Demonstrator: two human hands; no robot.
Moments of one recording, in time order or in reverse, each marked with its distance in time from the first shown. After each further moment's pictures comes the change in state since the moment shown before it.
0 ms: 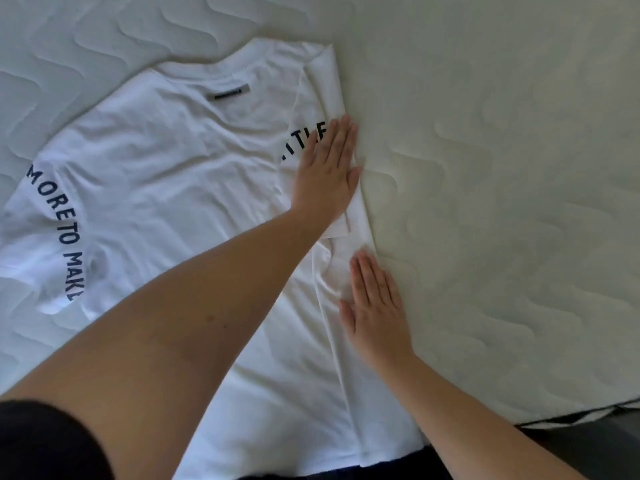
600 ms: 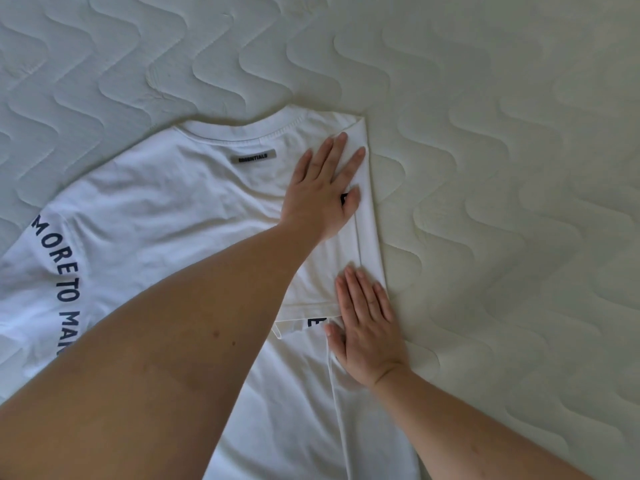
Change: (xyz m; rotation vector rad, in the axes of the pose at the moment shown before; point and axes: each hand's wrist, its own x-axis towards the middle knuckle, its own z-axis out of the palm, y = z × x) left_hand 0.073 -0.070 0.008 -0.154 0.019 -0.028; right_hand 0.109 -0.005 0.014 -0.121 -0.094 -0.198
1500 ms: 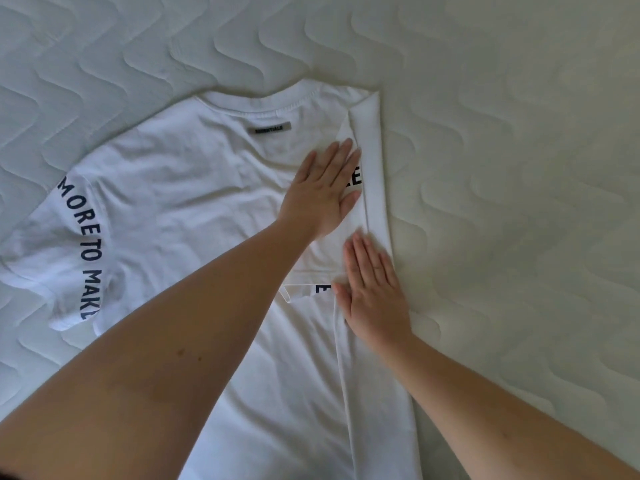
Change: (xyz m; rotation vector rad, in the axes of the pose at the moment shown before) left_hand -0.052 -0.005 -0.007 0.060 -0.083 0.068; right_hand -0.001 -0.005 -0.019 0.002 0.007 0.018
